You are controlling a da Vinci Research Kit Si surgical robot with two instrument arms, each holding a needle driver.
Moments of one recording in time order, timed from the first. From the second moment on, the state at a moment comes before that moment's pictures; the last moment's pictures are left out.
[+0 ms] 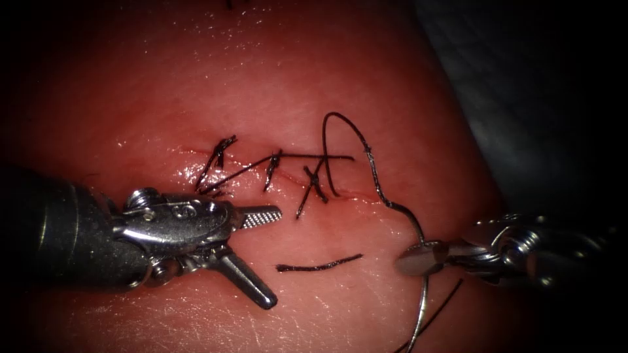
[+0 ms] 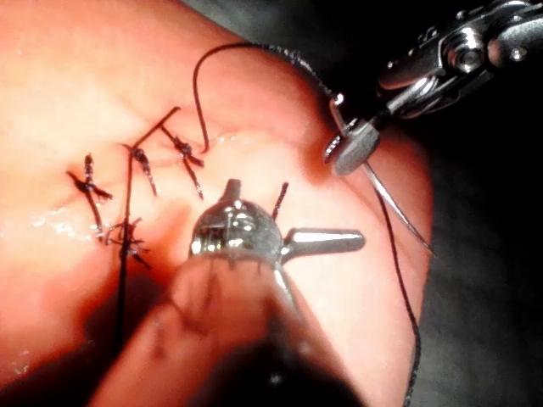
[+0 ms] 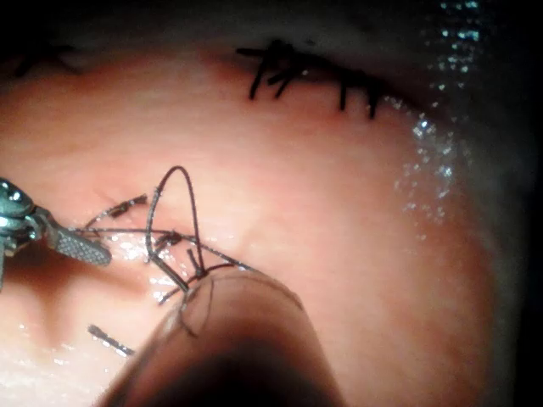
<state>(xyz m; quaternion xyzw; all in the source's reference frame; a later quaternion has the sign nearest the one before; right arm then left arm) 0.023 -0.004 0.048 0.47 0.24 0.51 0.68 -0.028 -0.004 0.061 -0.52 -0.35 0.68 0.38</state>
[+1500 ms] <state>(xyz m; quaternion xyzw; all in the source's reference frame) 0.026 0.006 0.040 0.38 0.58 0.34 0.63 -0.030 -0.003 0.071 -0.54 -0.28 0.71 0.34</state>
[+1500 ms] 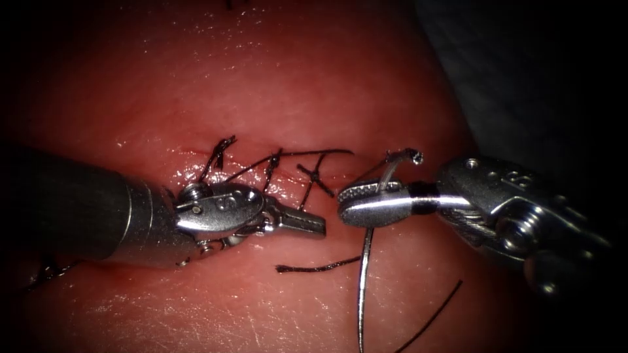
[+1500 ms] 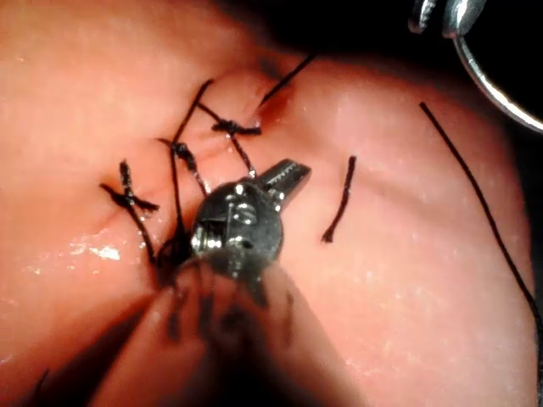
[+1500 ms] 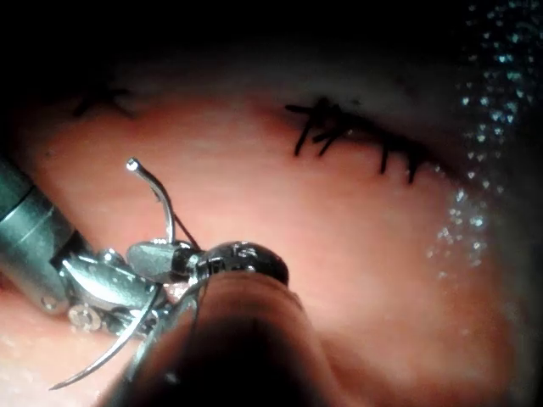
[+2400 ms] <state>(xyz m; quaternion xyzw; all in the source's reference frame) 0.021 0.005 0.044 0.29 0.62 0.35 0.64 -0.031 -0.001 0.069 -0.49 -0.20 0.78 0.33</state>
